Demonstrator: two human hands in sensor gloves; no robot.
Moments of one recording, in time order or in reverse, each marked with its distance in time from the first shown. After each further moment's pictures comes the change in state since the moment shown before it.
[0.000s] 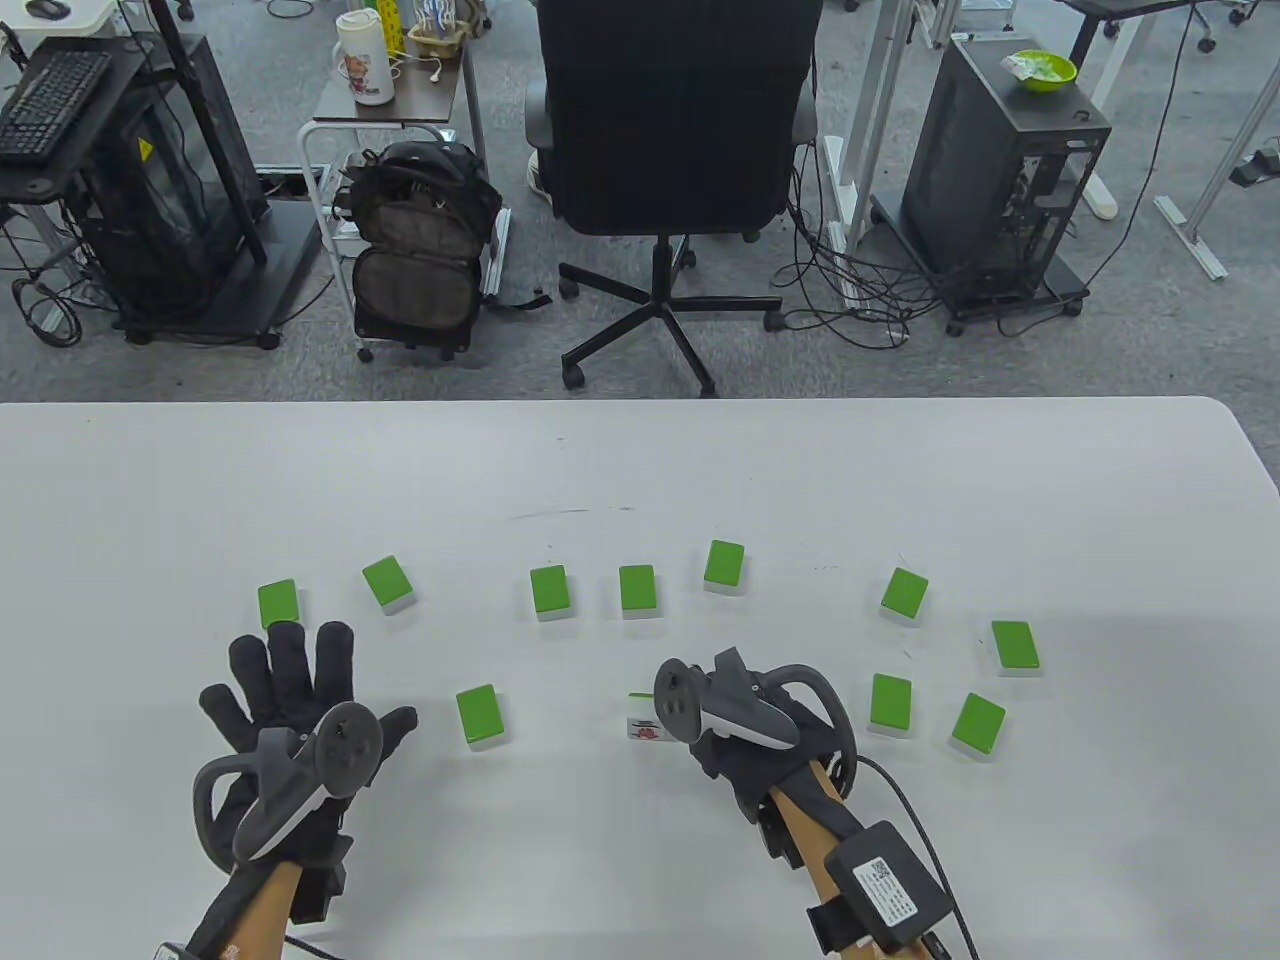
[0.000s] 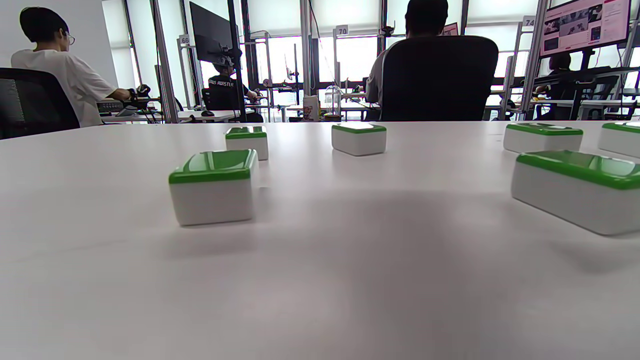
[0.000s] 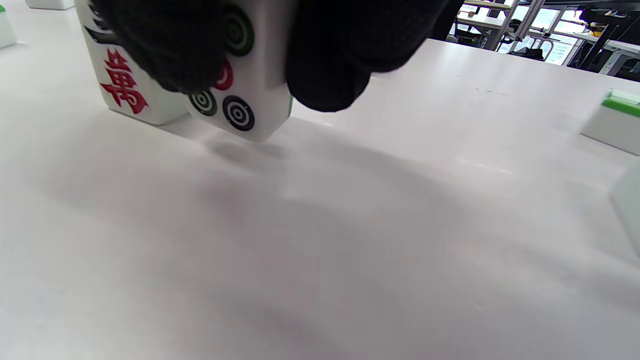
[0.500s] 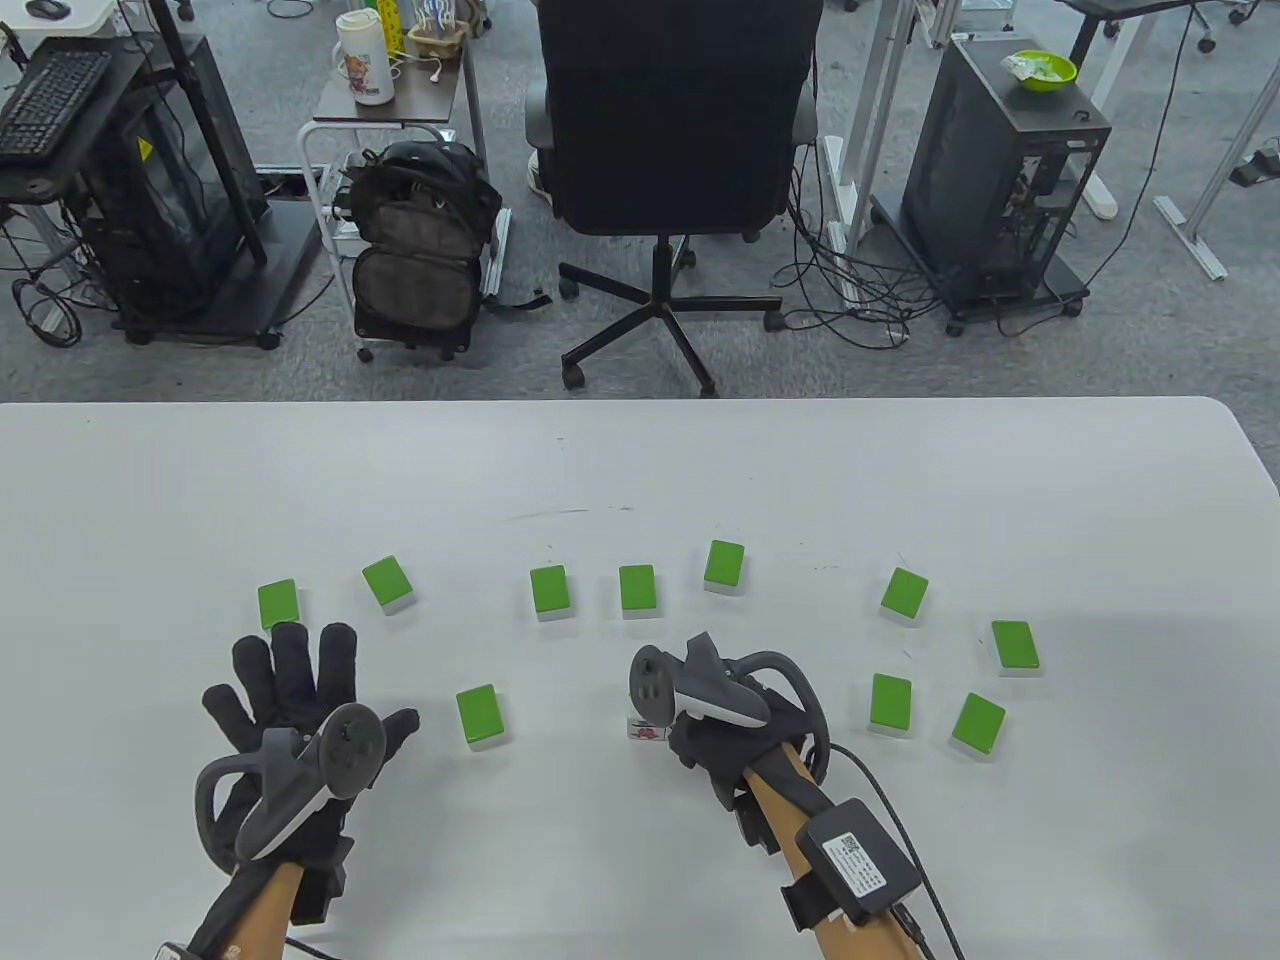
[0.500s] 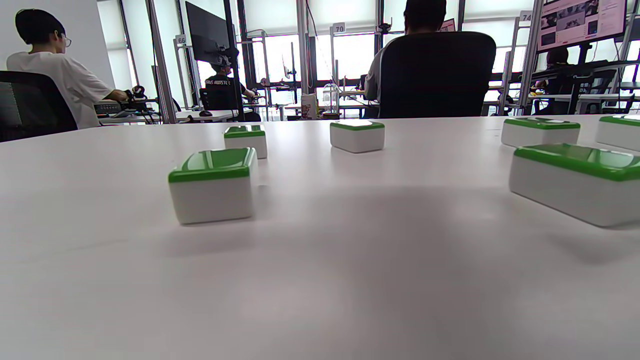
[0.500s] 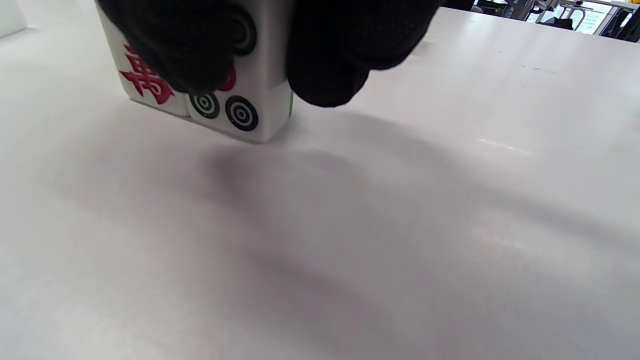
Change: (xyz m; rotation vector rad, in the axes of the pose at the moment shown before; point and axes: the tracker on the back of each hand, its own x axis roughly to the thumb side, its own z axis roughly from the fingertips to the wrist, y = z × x) left_hand 0.001 0.000 0.000 -0.005 -0.006 -0.014; right_hand 0.010 0.001 -0.016 0.075 -0.035 -0.023
